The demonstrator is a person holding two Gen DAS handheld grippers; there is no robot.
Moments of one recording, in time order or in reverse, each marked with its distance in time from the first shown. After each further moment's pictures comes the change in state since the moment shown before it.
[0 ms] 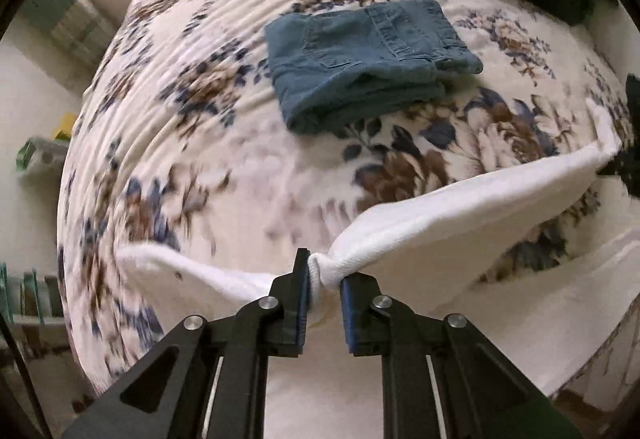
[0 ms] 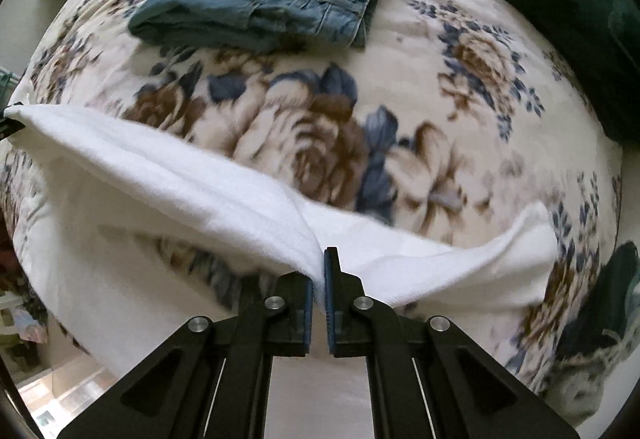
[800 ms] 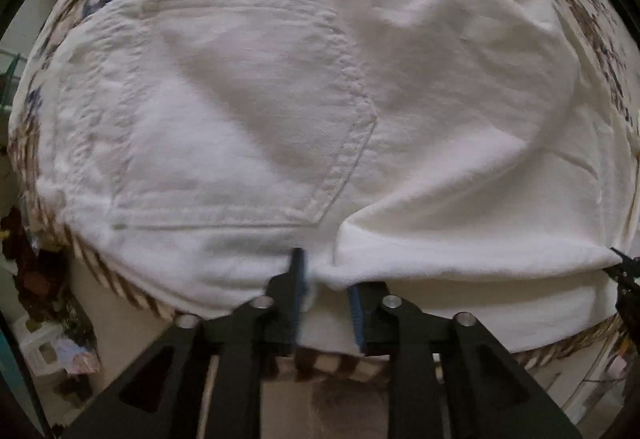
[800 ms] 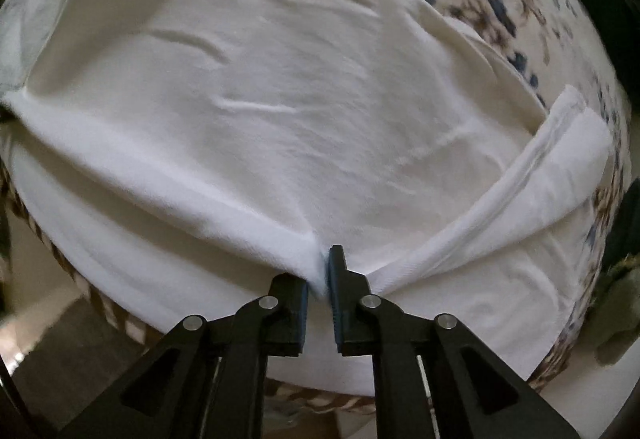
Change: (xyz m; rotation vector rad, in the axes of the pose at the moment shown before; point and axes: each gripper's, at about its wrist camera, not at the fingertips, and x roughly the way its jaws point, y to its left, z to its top) left arm 0.086 -0.037 -0.231 -0.421 0.343 -0.044; right arm 0.086 0.077 -0.234 -0.083 0.164 -0.100
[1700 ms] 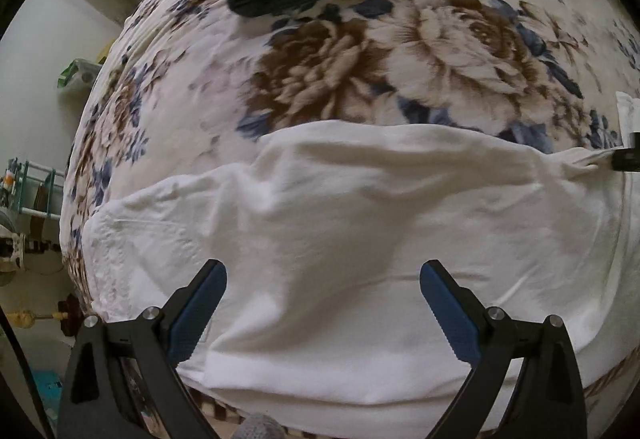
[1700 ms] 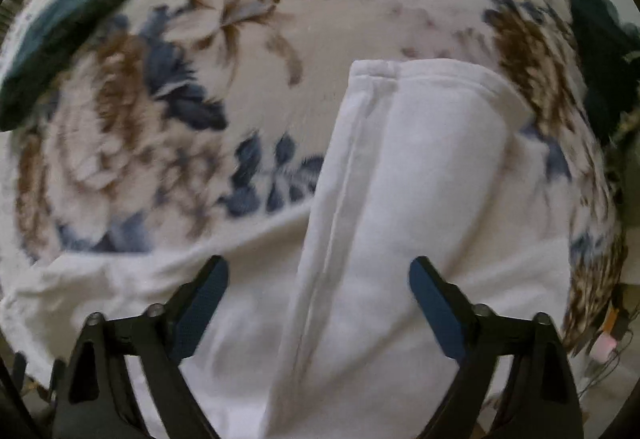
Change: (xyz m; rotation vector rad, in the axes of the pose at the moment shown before) left arm -0.052 -0.177 0.044 0.217 -0.246 0.217; right arm -0.025 -0.179 0.026 0.690 -0.032 0.107
